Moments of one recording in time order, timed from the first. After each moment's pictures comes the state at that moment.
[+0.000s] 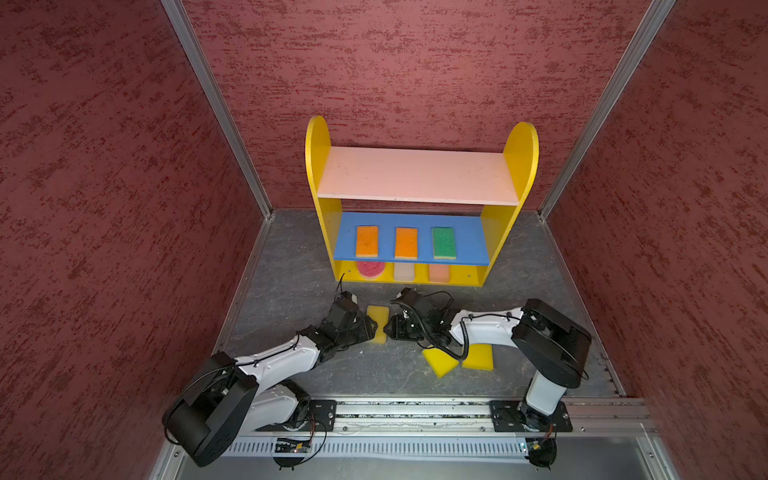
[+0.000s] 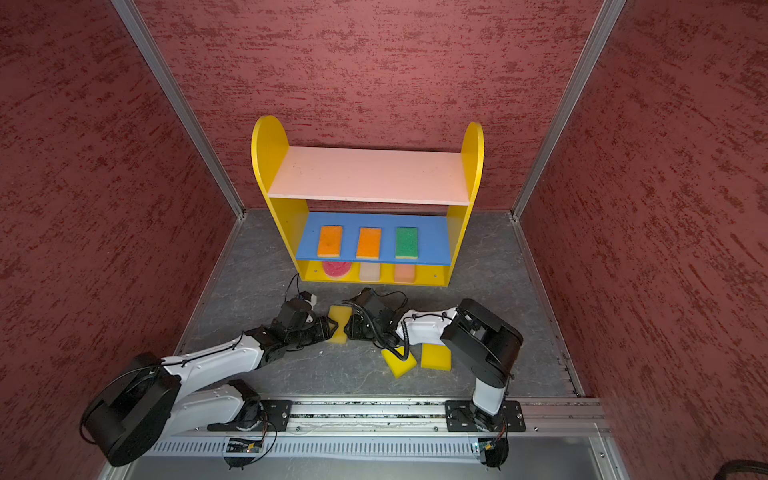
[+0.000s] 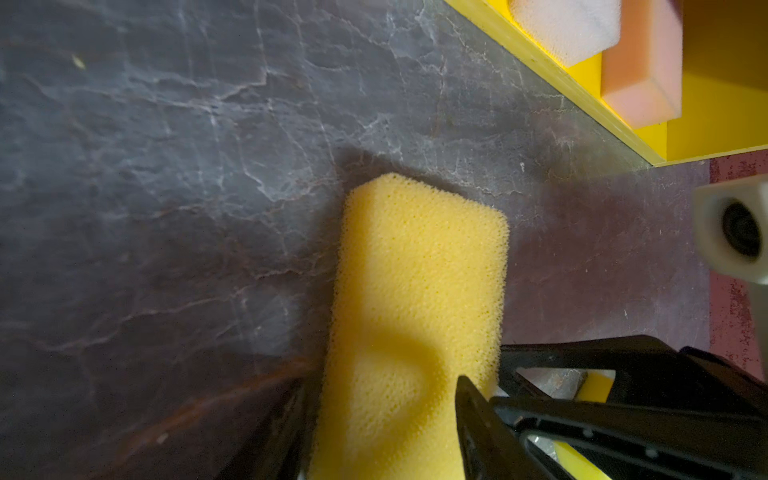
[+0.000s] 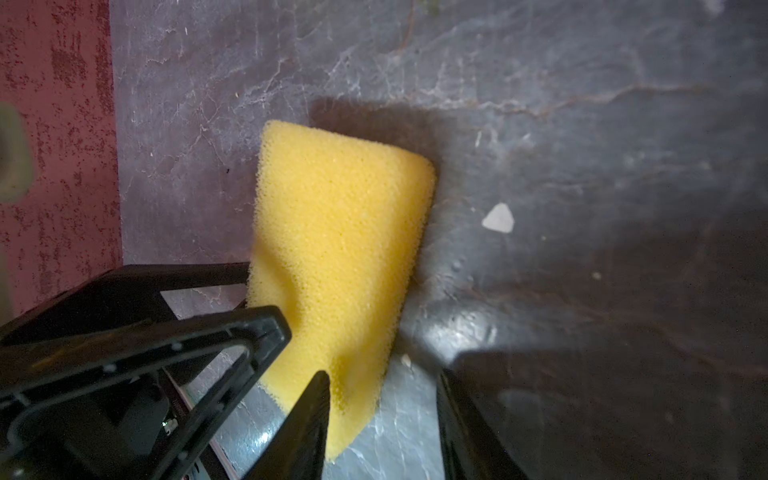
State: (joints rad) left arm -0.59 1.19 0.34 0.01 0.11 -0.83; right arm 0.94 1.77 0.86 0.08 -0.19 0.98
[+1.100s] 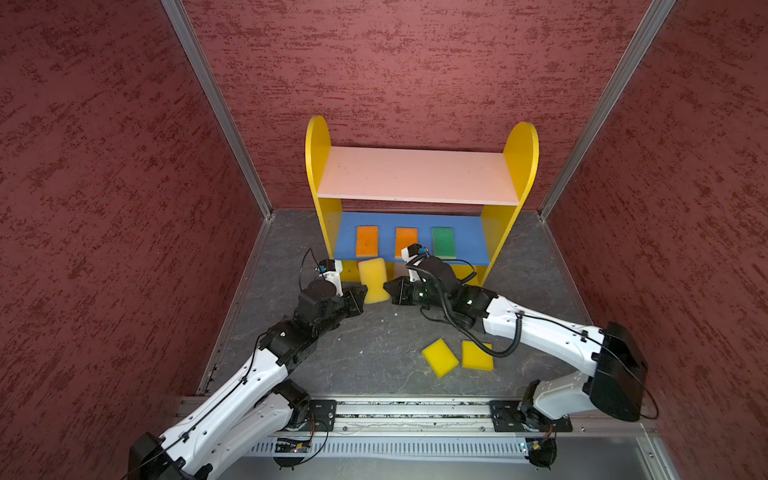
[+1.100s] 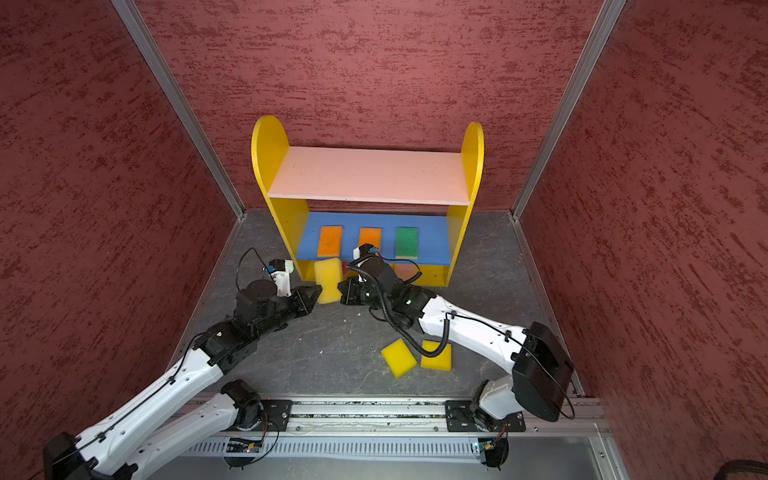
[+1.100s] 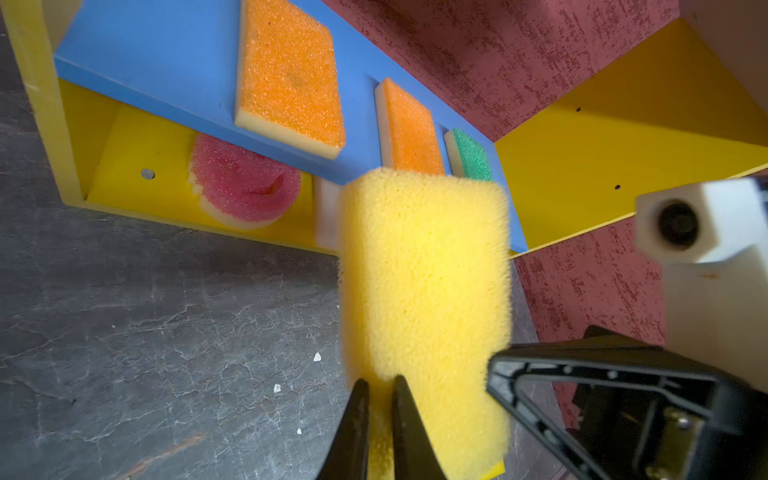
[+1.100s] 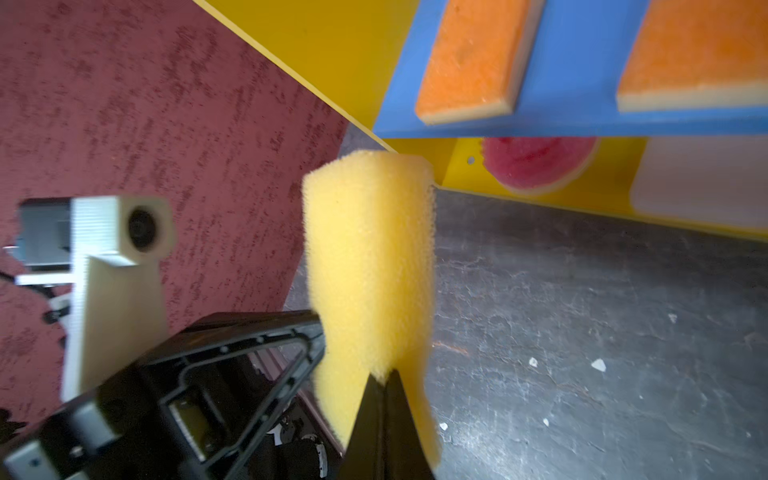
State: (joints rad) left arm -0.58 0.78 0.65 -0.29 0.02 -0.79; right arm 0.93 1.43 1.12 -0.13 -0.08 0.86
